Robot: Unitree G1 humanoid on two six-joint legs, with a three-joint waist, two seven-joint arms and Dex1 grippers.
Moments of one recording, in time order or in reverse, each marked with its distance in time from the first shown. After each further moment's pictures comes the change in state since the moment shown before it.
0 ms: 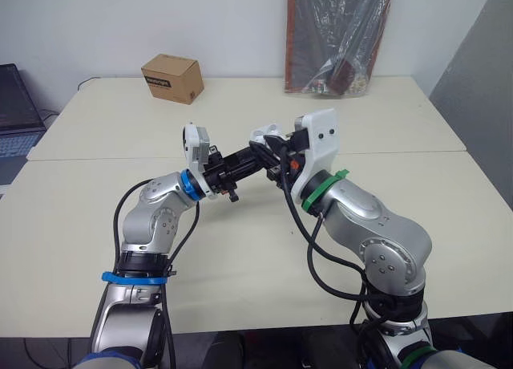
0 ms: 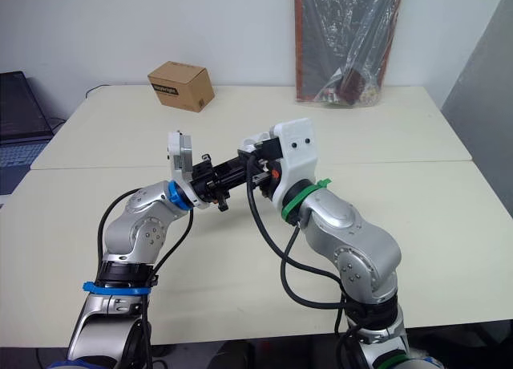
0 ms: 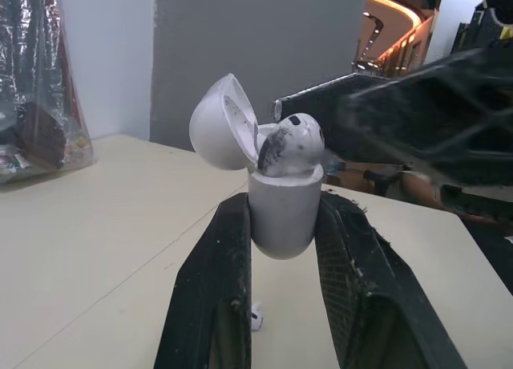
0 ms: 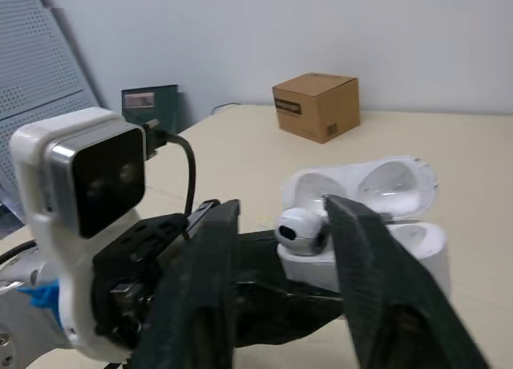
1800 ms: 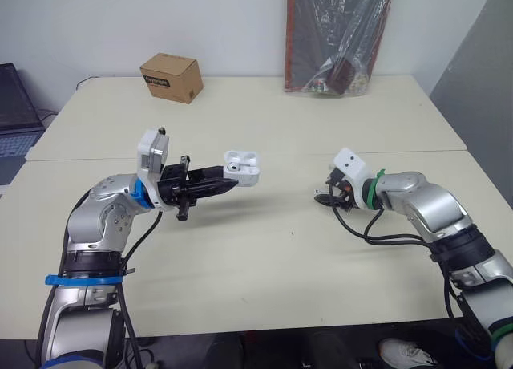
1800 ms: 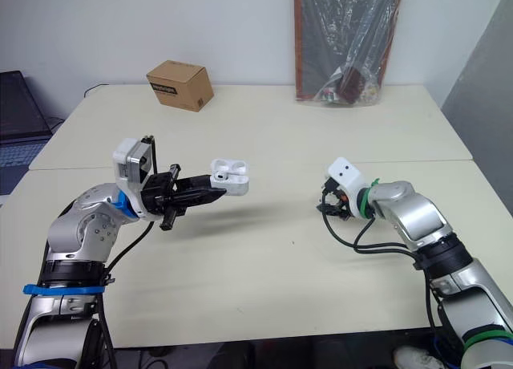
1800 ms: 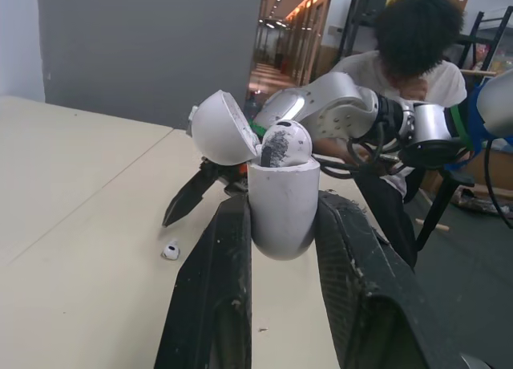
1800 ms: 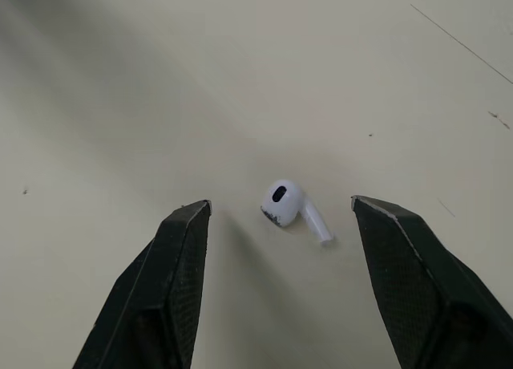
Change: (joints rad) left arm 0.034 0.245 0.051 0.028 -0.104 0.124 -0.380; right arm -0.142 -0.658 0.217 0.731 -0.208 -0.282 0.716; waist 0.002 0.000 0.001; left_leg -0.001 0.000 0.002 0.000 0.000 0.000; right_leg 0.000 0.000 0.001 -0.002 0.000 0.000
